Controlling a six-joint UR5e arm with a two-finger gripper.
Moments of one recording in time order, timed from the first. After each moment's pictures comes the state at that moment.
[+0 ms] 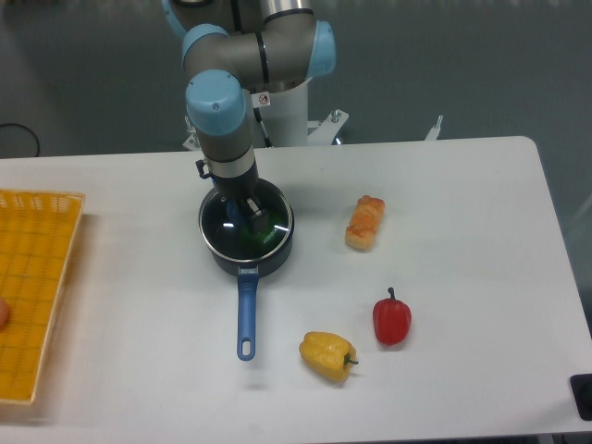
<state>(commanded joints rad) 2.26 -1.67 -2.05 -0.91 1.60 1.17</state>
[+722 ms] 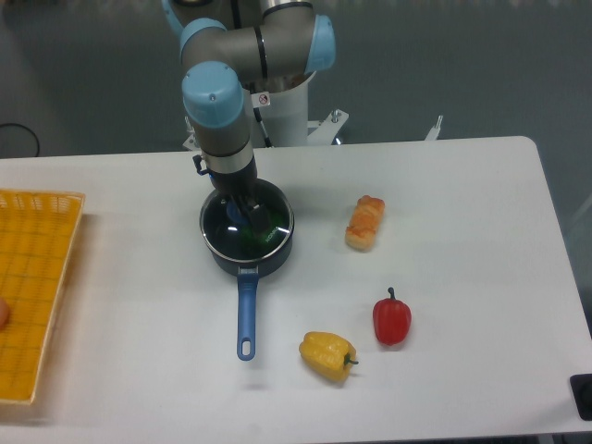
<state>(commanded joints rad) 2.26 -1.63 -2.01 -0.92 1.60 1.17</state>
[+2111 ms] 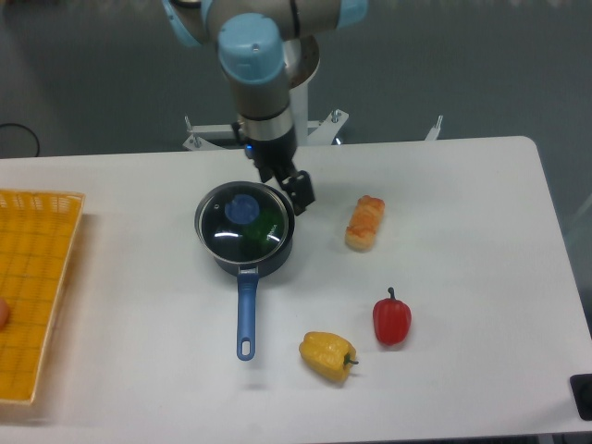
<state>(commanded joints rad) 2.51 -1.56 -1.96 -1.04 1.61 1.36</state>
